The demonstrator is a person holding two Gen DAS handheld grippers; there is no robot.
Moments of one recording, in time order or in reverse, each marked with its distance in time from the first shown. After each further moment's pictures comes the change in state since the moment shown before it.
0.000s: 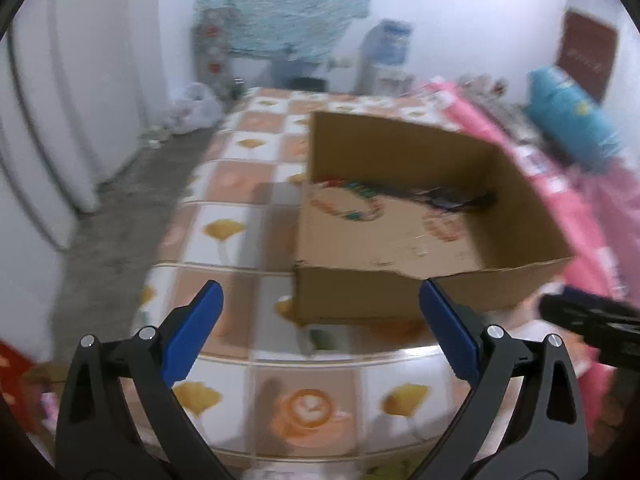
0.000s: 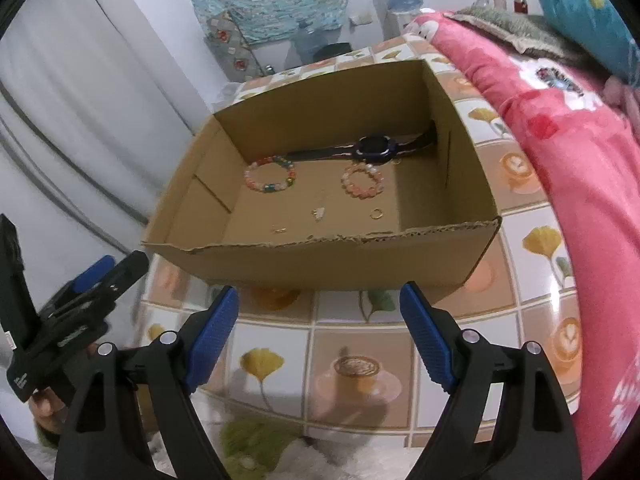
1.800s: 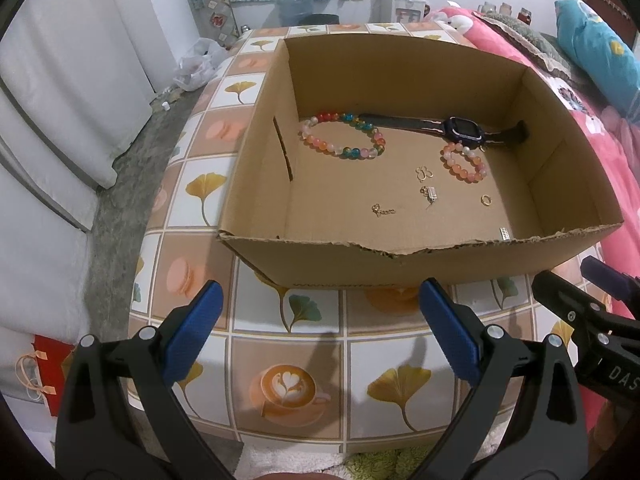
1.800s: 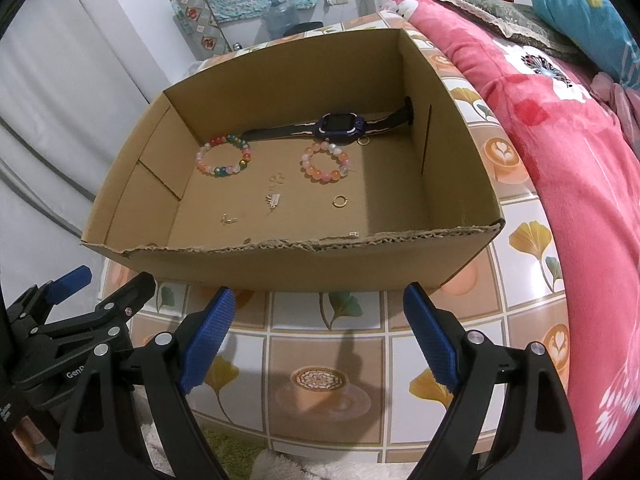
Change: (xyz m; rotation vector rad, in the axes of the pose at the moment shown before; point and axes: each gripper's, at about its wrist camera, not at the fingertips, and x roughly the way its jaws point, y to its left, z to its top) left arm 0.037 -0.043 0.004 0.060 0.249 0.083; right arm 0.037 -0.012 0.010 0.012 0.085 -0.103
